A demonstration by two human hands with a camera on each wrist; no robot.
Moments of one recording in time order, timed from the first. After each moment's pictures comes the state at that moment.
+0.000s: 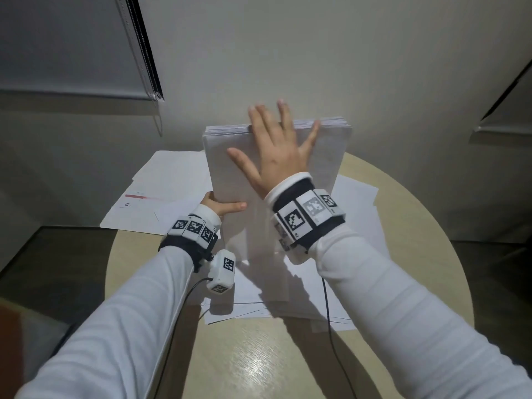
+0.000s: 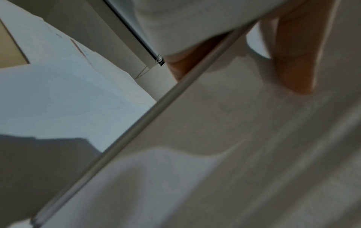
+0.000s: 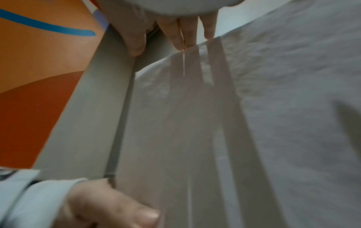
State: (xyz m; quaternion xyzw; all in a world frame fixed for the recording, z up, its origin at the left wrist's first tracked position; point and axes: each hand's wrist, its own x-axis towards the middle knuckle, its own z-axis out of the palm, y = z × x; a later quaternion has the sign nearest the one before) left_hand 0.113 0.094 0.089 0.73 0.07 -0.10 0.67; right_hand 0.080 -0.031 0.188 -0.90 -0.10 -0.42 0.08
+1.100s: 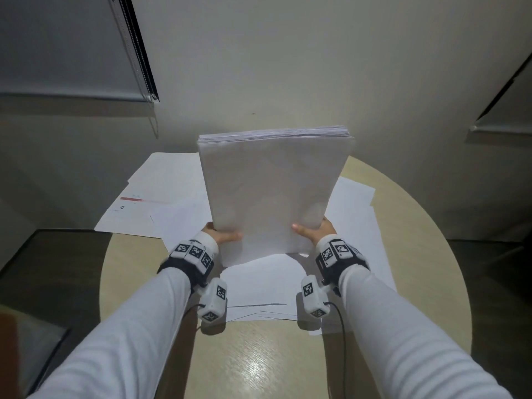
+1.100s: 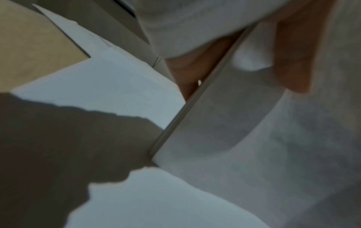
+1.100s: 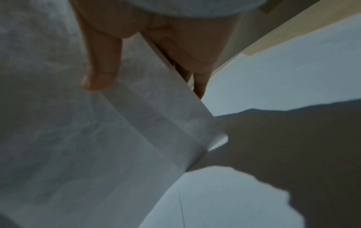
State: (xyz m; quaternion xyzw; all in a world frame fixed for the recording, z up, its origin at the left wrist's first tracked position) left_hand 0.087 0.088 0.062 0.74 0.17 -0.16 0.63; right_hand 0.065 -0.141 0.052 -0.78 0.20 0.00 0.60
